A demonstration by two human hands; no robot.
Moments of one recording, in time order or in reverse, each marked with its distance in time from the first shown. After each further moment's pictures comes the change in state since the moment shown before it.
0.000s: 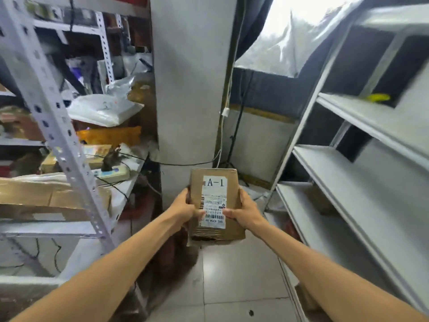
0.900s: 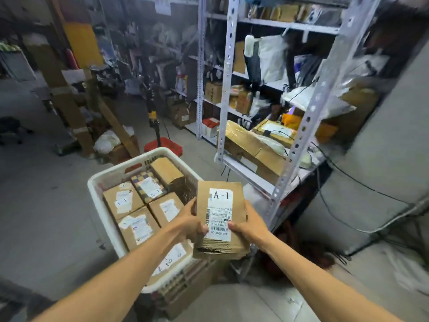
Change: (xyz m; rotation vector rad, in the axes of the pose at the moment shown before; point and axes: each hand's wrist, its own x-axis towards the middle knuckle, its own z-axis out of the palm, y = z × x) left_hand -0.244 -0.170 -0.207 -0.343 0.739 -0.273; right_hand -0.095 -0.073 0.315 -0.166 -0.800 -0.401
